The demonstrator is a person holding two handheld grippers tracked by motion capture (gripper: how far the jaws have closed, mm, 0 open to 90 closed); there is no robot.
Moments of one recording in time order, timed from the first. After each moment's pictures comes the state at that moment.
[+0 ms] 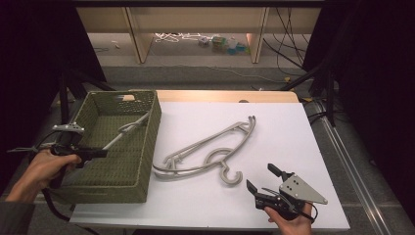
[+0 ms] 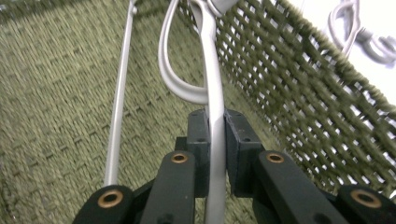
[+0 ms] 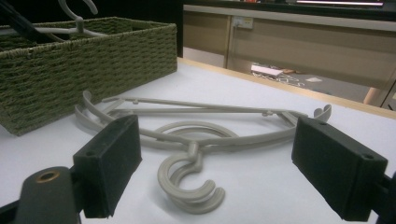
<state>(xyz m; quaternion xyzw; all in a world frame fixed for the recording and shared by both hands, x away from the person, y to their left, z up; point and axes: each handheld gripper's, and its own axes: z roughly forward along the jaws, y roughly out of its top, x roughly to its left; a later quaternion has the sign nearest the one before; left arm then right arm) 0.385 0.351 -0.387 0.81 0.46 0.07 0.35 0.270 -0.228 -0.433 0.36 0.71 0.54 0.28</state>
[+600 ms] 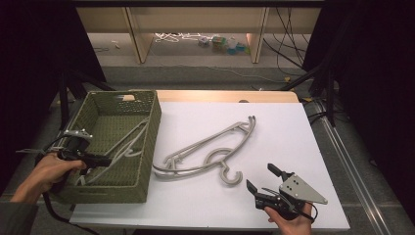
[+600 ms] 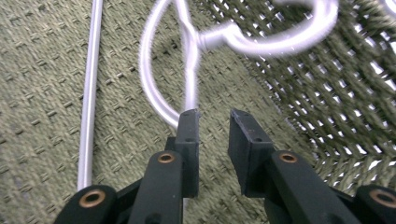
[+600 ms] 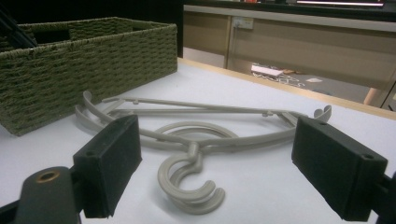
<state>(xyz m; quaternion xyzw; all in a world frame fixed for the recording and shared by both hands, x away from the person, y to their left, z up) 0.384 0.342 -0.401 0.83 0.46 0.05 0.31 0.270 -0.228 -0.432 0.36 0.71 0.54 0.28</state>
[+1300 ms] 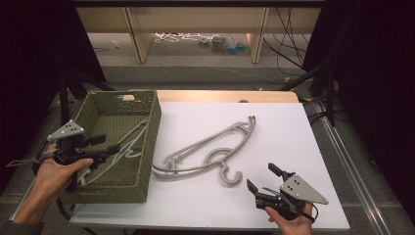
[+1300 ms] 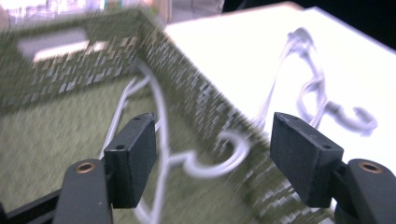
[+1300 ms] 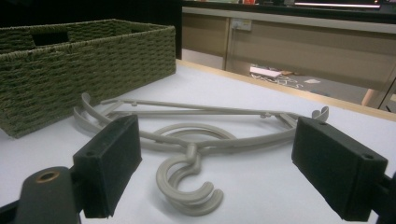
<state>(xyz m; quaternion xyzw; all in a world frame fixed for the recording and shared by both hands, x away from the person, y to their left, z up) 0.341 0.296 -0.350 0.73 0.44 0.20 0.47 0.270 -0.227 -0.433 0.36 0.70 0.55 0.28</state>
